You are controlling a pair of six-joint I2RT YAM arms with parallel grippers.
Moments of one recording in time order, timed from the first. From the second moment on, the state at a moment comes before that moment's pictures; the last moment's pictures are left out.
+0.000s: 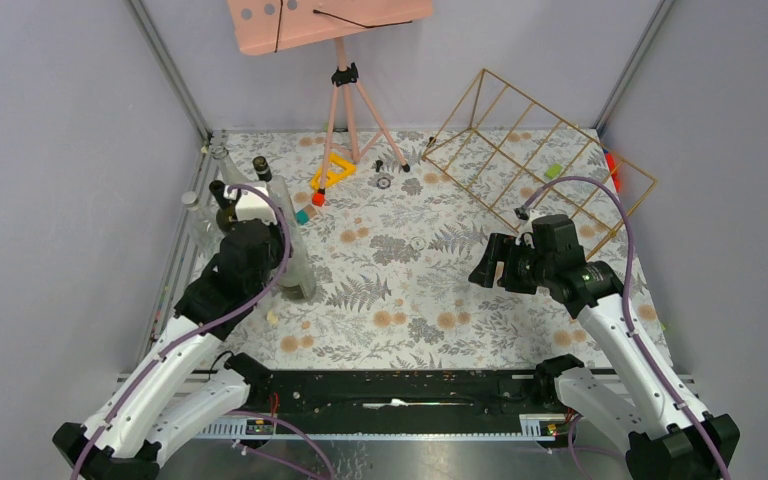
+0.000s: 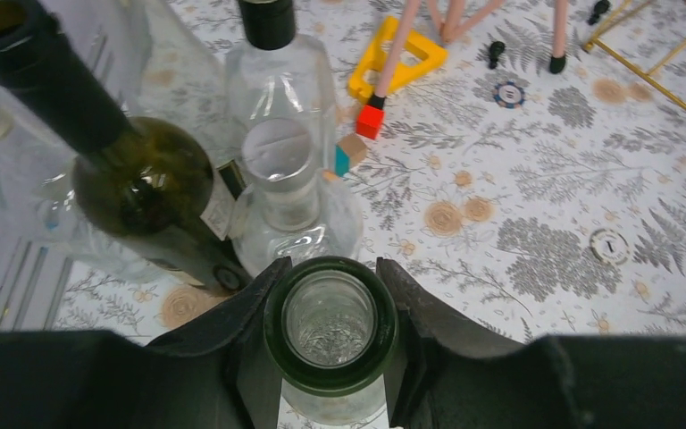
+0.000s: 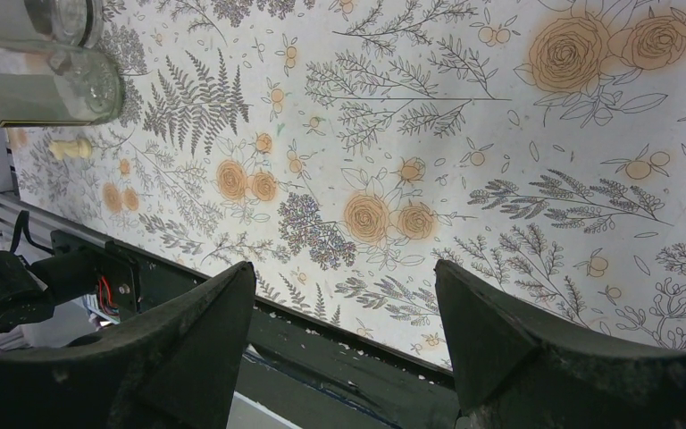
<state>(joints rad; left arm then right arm) -0.55 0.74 0.82 -0.45 -0.53 -0.25 0.31 0.87 0.80 -0.76 -0.28 0.47</state>
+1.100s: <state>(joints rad) -0.43 0.76 0.82 -0.55 -0.64 -0.28 0.31 0.89 0.80 -0.76 -0.28 0.45</state>
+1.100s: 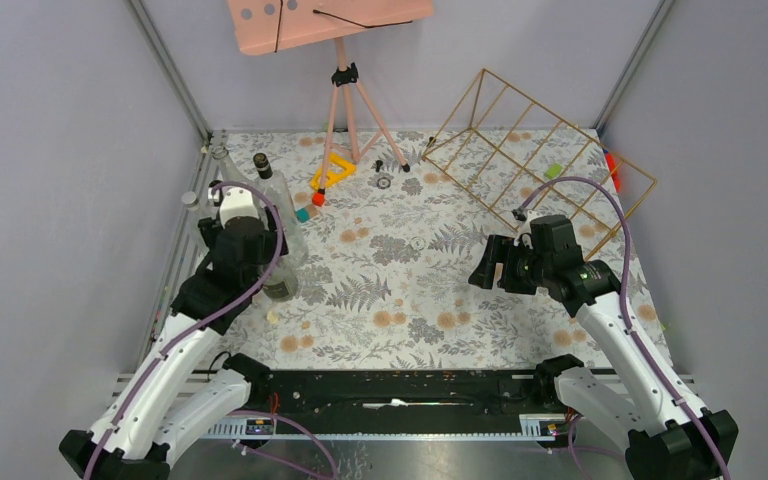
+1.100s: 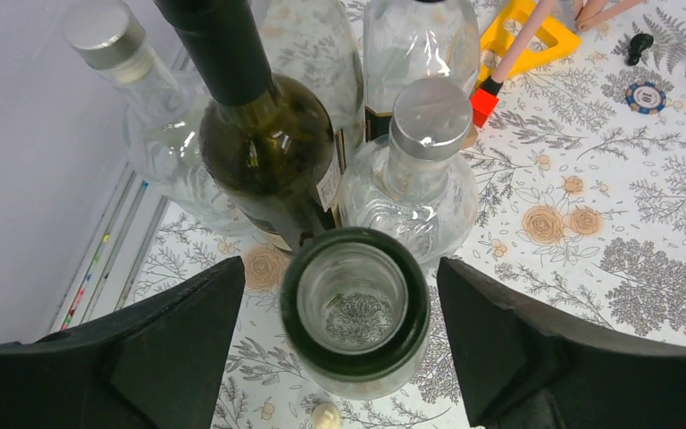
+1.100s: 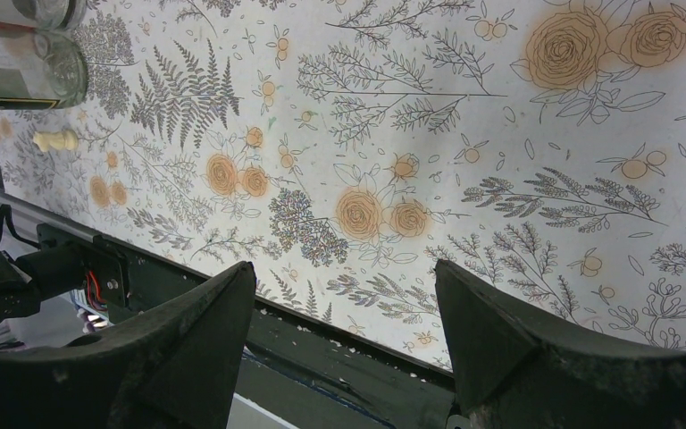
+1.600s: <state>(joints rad) -0.55 0.71 1.05 -0.70 -0.50 -0.31 0.31 0.98 0.82 -0.77 -0.37 0.45</state>
